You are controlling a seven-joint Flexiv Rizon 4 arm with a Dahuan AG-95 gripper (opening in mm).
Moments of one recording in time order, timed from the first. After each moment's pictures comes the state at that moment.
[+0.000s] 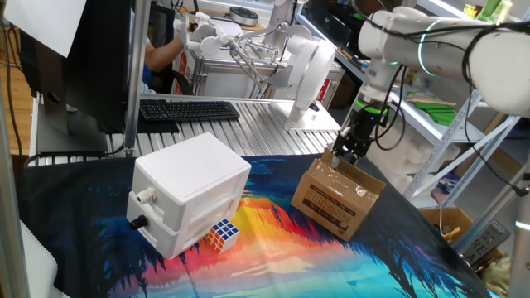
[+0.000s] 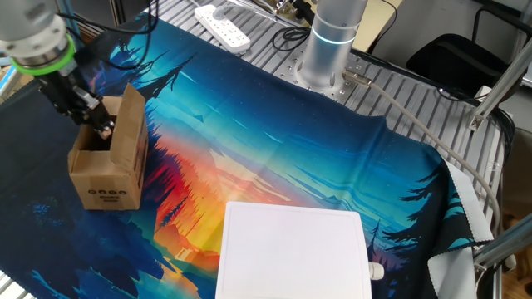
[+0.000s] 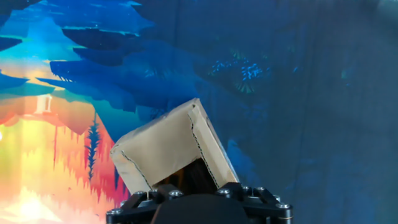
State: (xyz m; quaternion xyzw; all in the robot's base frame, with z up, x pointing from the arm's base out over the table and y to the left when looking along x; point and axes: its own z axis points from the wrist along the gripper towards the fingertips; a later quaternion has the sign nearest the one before) arm 0.637 -0.246 0.180 -0.01 -1.00 -0.05 0.07
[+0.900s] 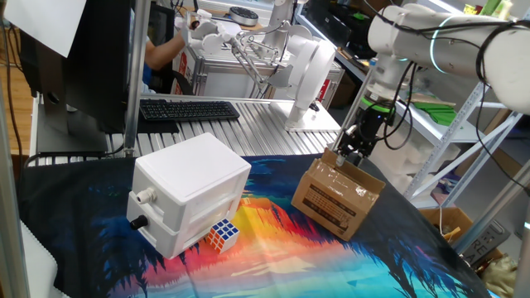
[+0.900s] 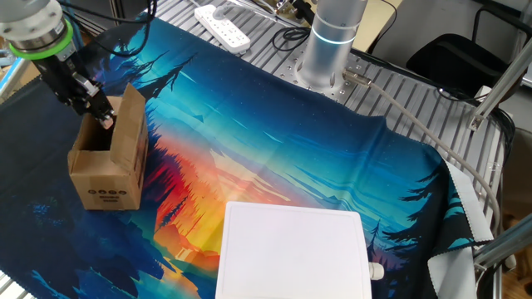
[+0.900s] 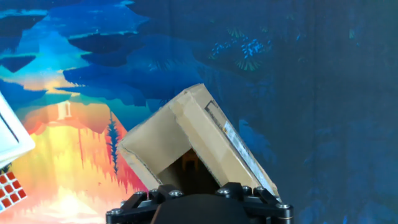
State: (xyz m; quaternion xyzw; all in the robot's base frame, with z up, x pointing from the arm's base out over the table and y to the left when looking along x) arm 0.626 -0.247 0.195 0.02 -1.00 -0.05 0.06
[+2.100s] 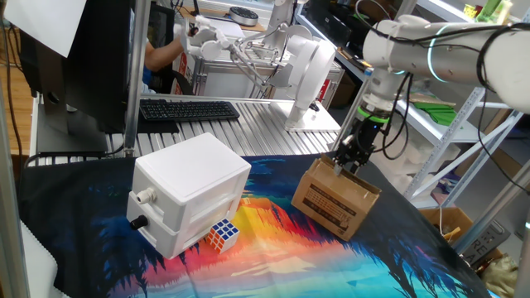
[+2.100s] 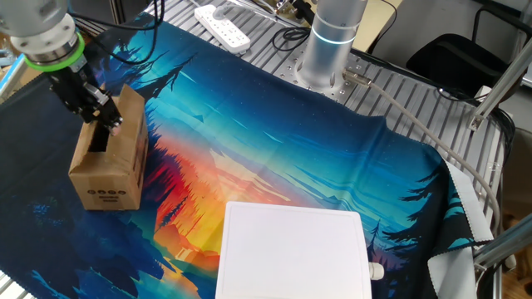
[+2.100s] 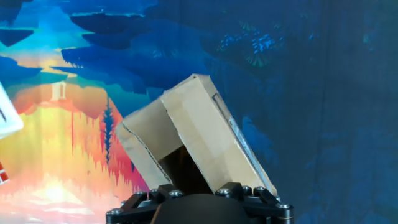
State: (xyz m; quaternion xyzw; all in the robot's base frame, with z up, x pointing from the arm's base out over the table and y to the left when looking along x) arm 0.616 -0.244 0.159 0.03 -1.00 -0.04 0.05
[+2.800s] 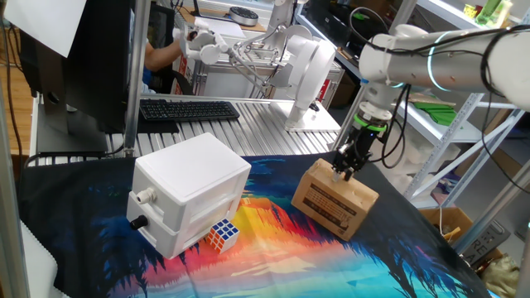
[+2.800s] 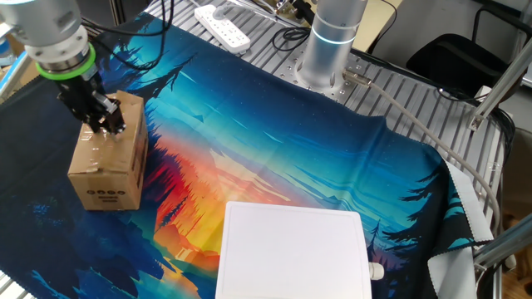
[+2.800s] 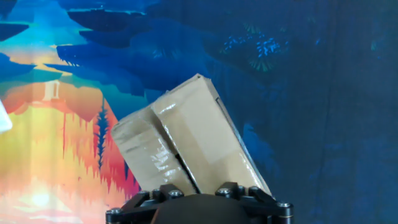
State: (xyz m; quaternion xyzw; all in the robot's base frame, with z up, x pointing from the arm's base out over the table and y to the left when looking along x) arm 0.620 -0.243 0.142 0.04 -1.00 -0.03 0.03
